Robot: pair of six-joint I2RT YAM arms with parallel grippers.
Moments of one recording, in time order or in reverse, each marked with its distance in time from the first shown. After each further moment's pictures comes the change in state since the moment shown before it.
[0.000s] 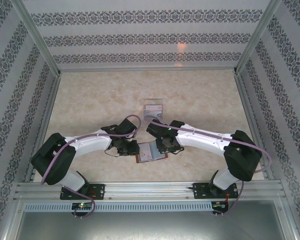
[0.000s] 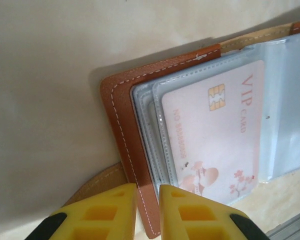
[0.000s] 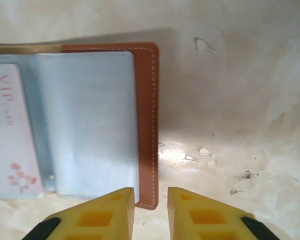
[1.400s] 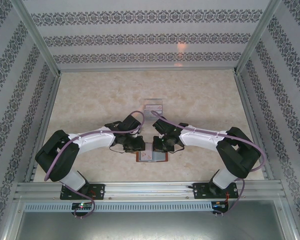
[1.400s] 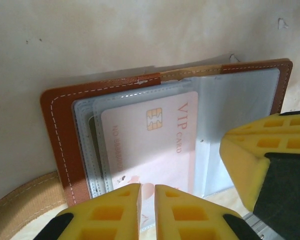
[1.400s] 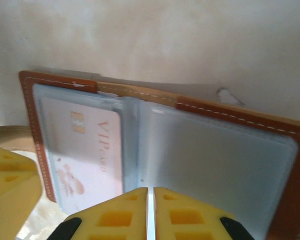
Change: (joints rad) left arm -0.016 0.055 0.076 0.055 0.068 -0.053; right arm -0.124 0.042 -0.177 0.446 -0.372 0.060
